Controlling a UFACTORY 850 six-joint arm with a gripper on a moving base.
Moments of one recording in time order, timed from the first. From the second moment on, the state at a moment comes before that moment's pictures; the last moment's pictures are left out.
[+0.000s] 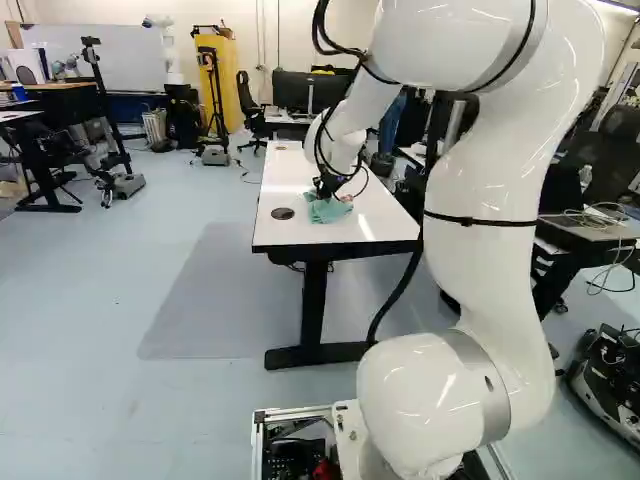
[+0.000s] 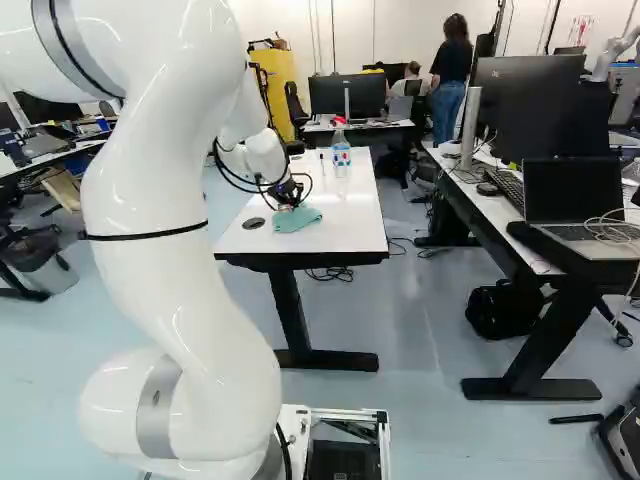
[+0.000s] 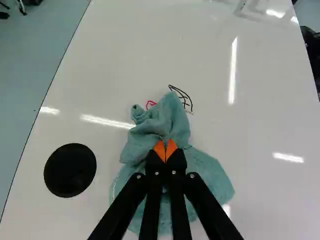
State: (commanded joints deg) arm 3.1 -20.4 -60.8 -5.3 -4.3 0.0
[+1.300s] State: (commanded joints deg) arm -6.3 -25.4 -67.1 -5.3 -4.3 0.0
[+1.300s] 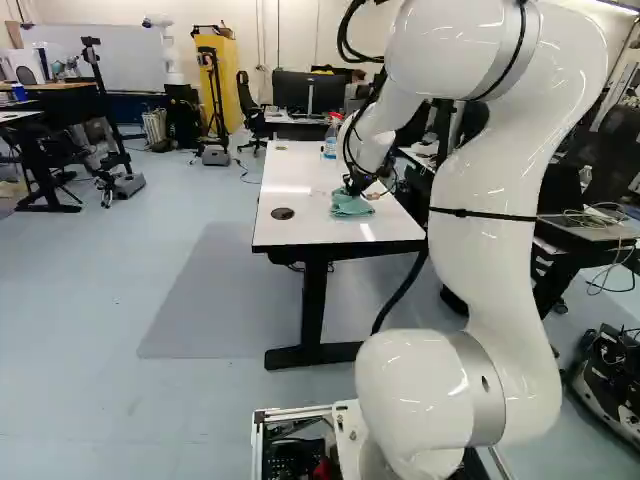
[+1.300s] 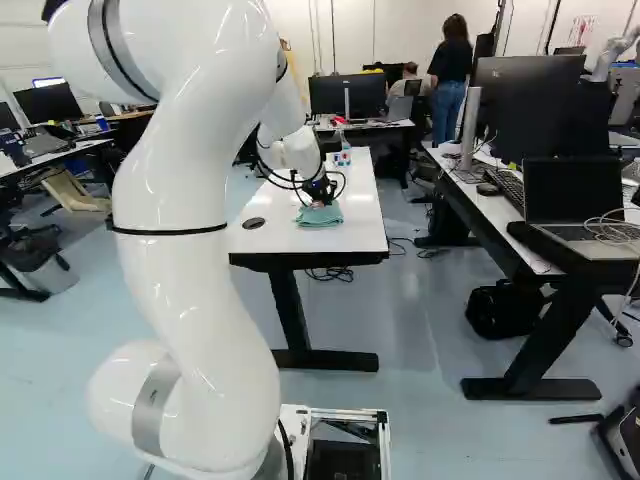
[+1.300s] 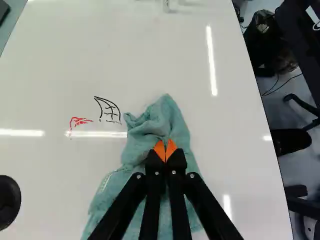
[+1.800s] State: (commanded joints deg) arm -4.4 -31.1 -74.6 -5.3 -4.3 0.0
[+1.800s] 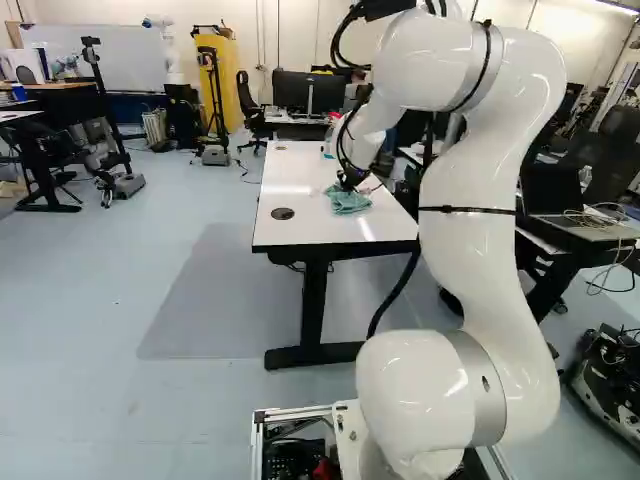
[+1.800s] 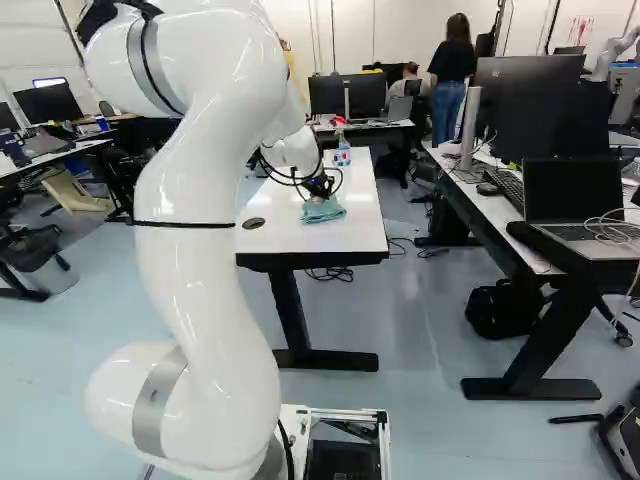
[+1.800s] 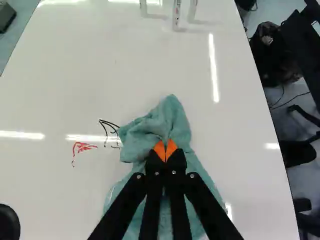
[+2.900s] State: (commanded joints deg) arm 3.4 -35.5 -80.7 -5.3 -4.3 0.0
